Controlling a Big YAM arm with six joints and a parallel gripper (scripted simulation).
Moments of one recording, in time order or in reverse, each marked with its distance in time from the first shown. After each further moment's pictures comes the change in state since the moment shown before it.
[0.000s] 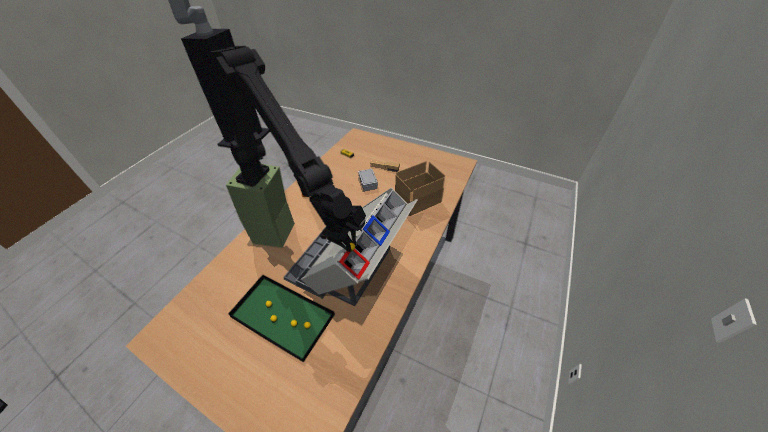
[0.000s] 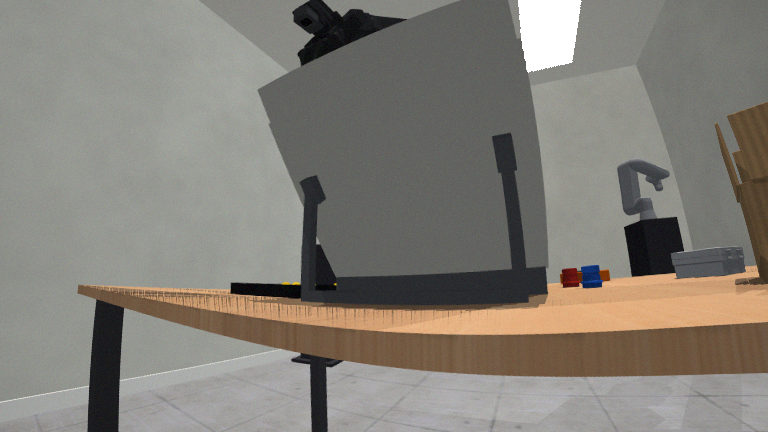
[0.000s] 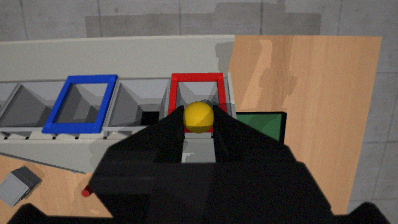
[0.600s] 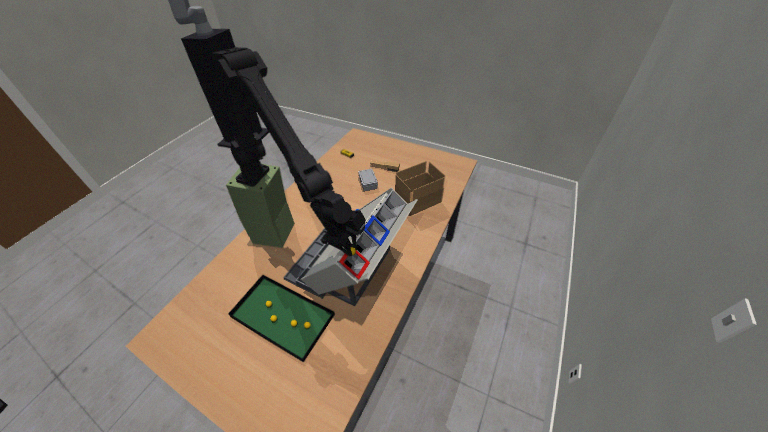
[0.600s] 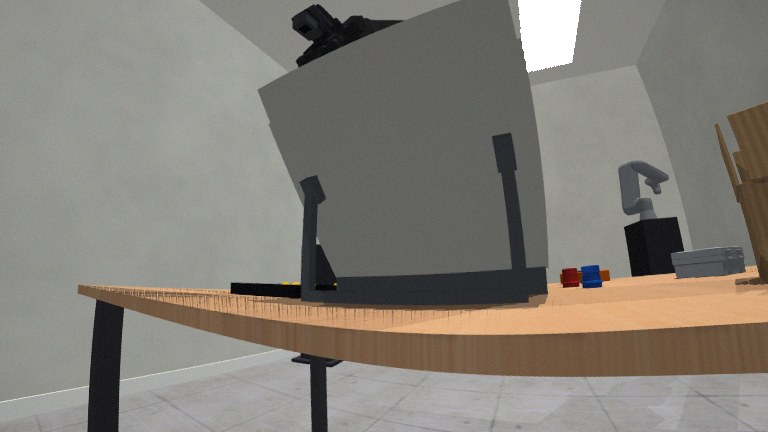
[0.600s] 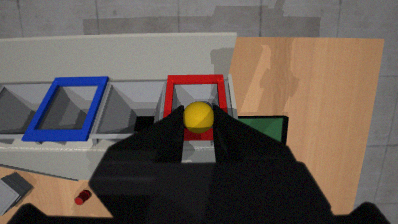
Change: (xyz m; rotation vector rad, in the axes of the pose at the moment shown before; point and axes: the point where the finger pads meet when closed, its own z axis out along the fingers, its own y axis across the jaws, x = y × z) arm 0.007 -0.002 0.018 0.005 -0.020 -0.004
